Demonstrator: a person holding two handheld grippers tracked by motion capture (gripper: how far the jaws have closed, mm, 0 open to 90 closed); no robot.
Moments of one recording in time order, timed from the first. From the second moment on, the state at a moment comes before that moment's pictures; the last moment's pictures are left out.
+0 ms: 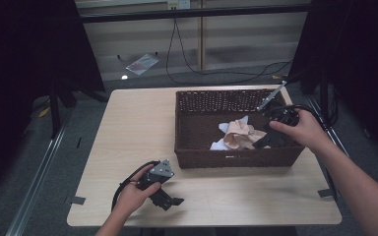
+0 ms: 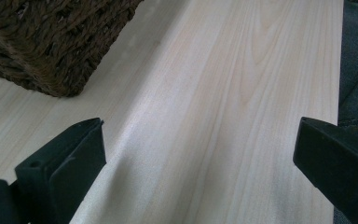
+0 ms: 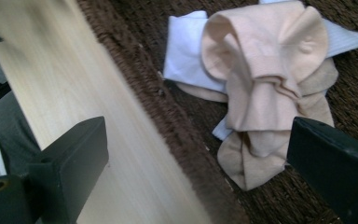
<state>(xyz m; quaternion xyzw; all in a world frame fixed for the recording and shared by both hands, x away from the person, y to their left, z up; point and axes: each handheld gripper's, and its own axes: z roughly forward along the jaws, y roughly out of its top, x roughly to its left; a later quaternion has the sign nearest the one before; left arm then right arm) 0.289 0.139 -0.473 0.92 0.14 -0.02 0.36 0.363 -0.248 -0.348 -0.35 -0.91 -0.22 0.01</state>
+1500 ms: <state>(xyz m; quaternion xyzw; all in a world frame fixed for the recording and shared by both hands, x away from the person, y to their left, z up) 0.289 0.140 -0.474 0.92 0.14 -0.02 0.35 0.414 -0.246 -0.416 -0.39 -0.90 -0.17 -0.02</state>
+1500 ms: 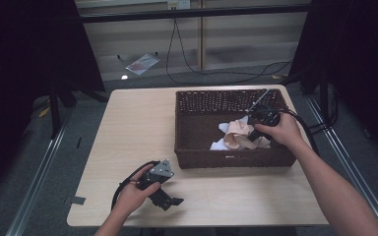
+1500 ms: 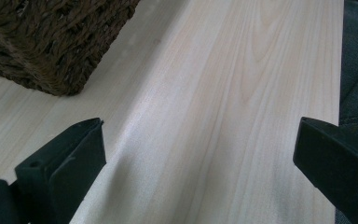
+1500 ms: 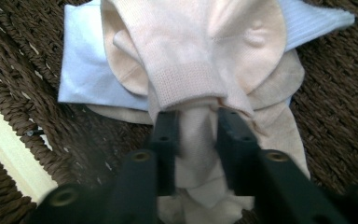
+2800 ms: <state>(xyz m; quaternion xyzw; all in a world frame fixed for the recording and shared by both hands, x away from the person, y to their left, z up) 0.289 0.139 -0.474 0.92 0.14 -0.02 0.35 0.406 -0.277 -0.386 -0.41 -0.89 -0.19 -0.02</state>
